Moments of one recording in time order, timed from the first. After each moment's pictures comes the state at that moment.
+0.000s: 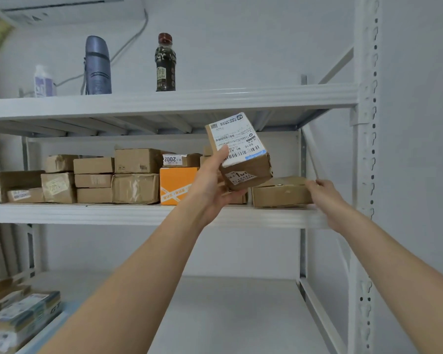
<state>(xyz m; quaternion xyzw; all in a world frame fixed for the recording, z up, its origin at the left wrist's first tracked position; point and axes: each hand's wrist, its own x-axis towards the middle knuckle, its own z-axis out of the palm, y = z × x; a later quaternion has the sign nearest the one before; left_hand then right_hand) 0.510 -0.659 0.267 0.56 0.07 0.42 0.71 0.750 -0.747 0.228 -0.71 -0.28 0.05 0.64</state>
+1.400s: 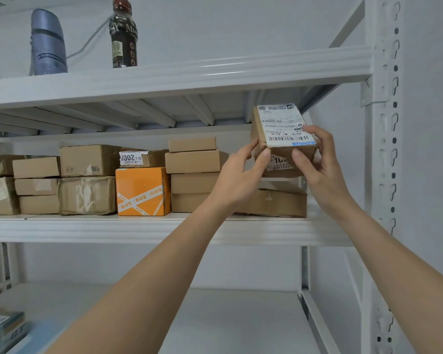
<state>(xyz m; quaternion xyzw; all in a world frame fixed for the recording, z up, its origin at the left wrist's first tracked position) 0.661 -0.615 0.266 0.82 0.08 0.48 0.29 0.807 -0.712 0.250 -0.42 -0.60 -0.12 0.67</state>
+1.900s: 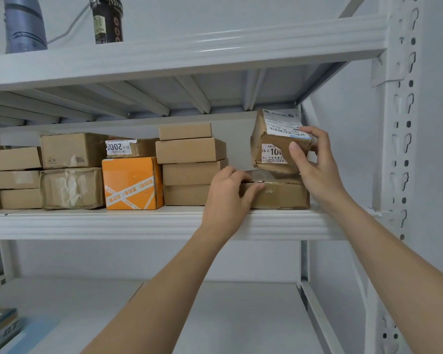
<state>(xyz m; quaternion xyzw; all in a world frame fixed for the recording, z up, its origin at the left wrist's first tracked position) 0.679 -0.575 0.208 0.82 0.15 0.54 0.05 0.828 -0.684 0.239 -0.51 -0.52 -0.14 0.68</state>
